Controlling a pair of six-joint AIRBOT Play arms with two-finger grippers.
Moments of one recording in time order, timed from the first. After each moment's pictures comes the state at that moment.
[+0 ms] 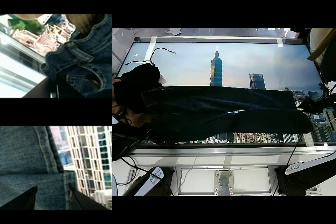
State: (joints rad) left arm 0.59 -1.02 0.66 1.41 -1.24 -1.60; right arm -0.68 -1.76 1.42 -1.13 1.35 1.08
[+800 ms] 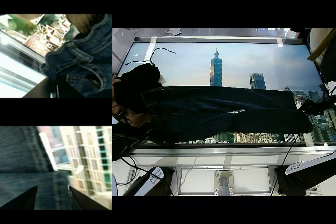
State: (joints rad) left arm 0.59 -1.02 0.66 1.41 -1.24 -1.60; right arm -0.70 -1.78 1.42 -1.14 1.35 1.05
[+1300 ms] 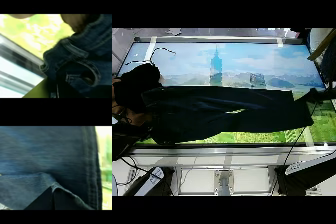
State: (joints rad) left arm 0.59 -1.02 0.66 1.33 -1.24 -1.60; right arm -0.70 -1.78 1.62 -0.89 1.57 0.97
